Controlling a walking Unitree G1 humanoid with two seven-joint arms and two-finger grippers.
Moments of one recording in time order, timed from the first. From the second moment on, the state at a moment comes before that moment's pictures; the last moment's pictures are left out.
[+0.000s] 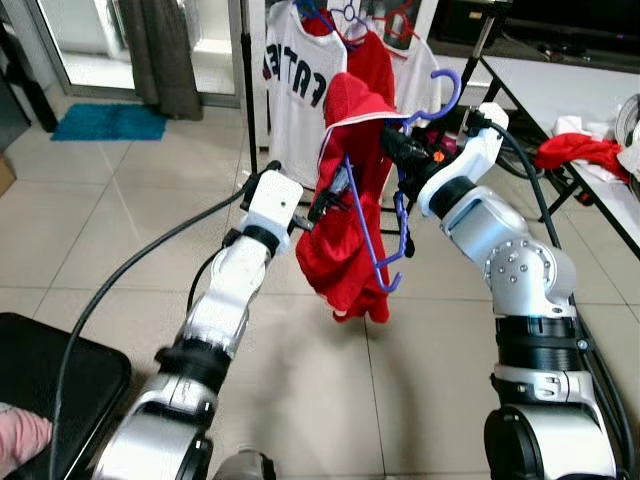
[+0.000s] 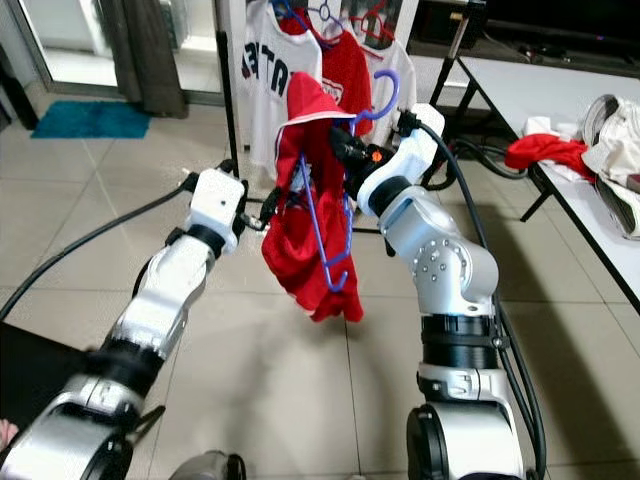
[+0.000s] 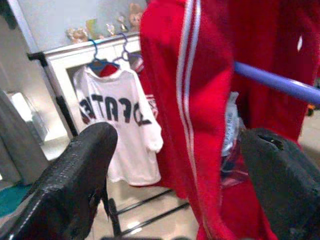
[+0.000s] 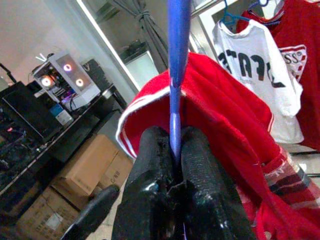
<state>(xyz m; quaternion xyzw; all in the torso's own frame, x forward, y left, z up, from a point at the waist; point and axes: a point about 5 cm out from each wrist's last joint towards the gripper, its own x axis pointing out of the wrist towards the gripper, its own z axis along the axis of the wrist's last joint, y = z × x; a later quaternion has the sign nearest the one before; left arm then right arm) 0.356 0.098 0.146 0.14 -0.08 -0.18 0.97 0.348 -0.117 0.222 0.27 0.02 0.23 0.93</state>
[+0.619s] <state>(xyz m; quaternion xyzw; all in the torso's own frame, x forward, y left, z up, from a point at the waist) 0.382 0.088 0.159 0.17 -0.07 -0.18 0.97 0.345 -0.113 0.227 0.28 0.01 0.25 0.93</state>
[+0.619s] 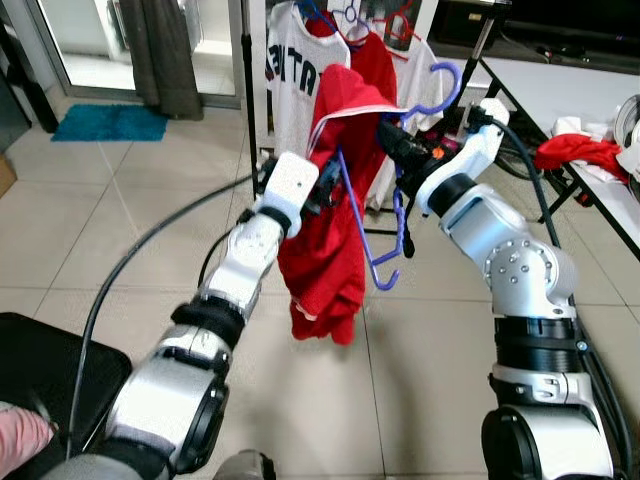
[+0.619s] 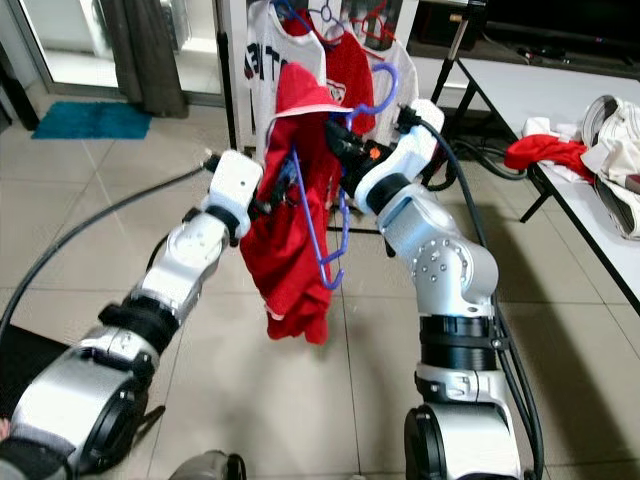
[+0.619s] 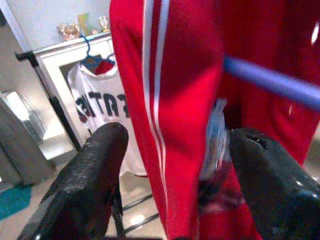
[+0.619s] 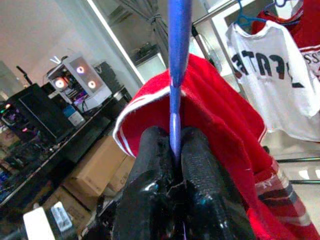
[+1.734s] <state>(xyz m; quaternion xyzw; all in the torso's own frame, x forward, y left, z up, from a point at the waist) 0.399 0.098 0.169 0.21 -0.04 -0.14 0.97 0.337 -0.108 0.243 0.29 -0.01 0.28 0.92</state>
